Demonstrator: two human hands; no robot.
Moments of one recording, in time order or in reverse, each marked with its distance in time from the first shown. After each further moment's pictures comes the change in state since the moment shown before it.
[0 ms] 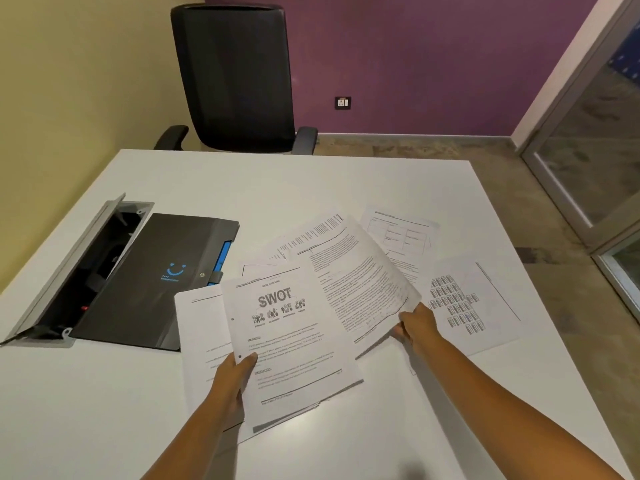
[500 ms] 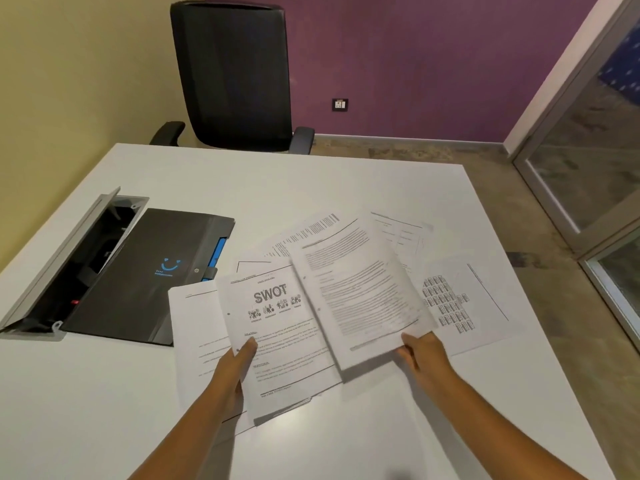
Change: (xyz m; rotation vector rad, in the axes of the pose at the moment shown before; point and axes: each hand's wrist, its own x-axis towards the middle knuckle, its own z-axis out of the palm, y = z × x) left_hand -0.004 0.000 0.013 -0.042 -0.062 -0.005; right_hand -0.056 0.025 -0.027 0.330 -0.101 0.030
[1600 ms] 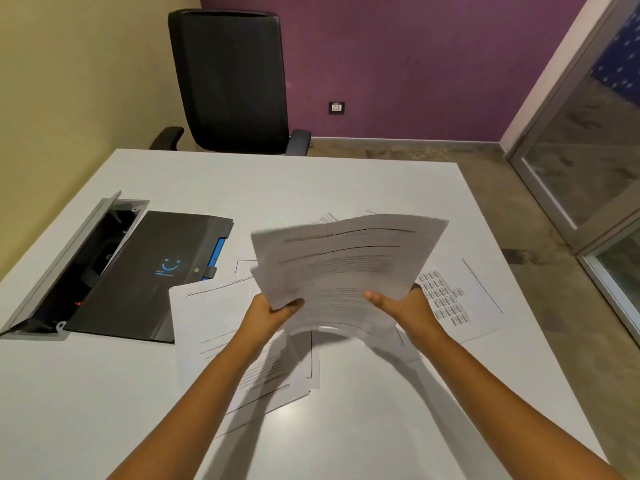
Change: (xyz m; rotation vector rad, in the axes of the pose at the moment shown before) left_hand -0.020 0.070 0.081 0.425 -0.143 0.461; right_hand -0.016 -0.048 0.031 -0.355 -0.282 -0.506
